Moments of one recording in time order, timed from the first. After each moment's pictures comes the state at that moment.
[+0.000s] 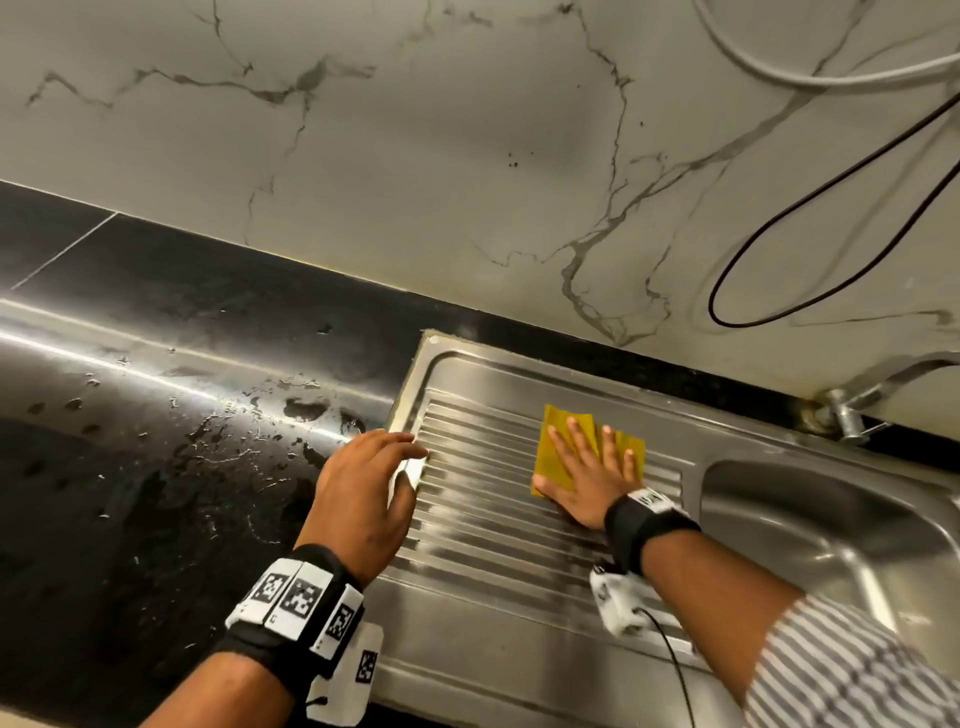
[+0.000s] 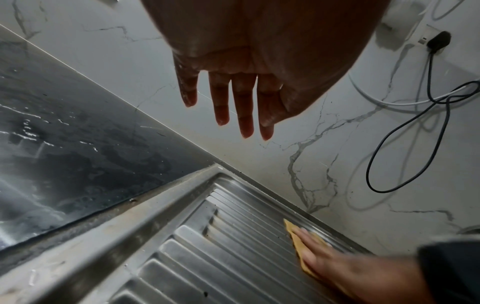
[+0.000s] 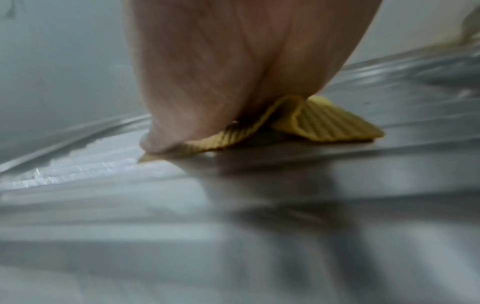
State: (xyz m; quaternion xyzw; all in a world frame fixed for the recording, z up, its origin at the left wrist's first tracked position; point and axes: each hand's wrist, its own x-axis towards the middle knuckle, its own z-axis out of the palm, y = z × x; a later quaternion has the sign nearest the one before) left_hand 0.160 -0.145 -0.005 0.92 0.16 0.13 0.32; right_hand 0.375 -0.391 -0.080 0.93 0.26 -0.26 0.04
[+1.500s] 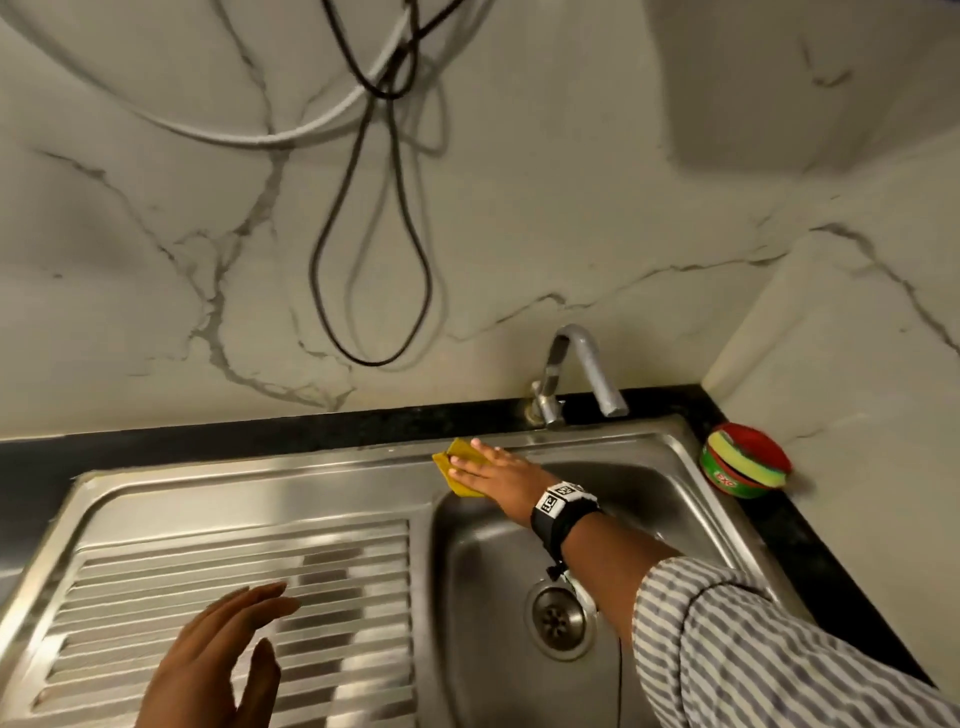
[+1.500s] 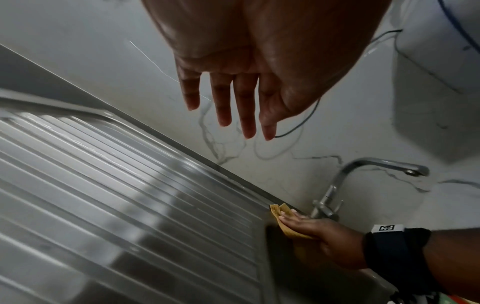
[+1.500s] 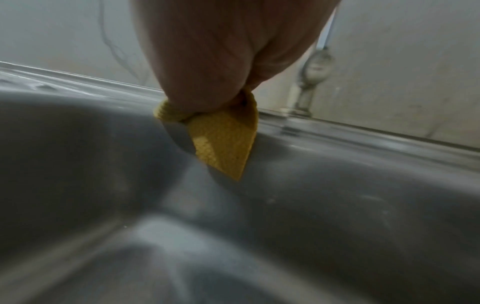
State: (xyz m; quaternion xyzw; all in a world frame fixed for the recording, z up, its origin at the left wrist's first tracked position) left_hand 0.246 -0.359 -0.015 0.93 0.01 0.14 0.33; right_hand 0.537 -0.659 -0.084 0.88 0.45 -0.11 0.02
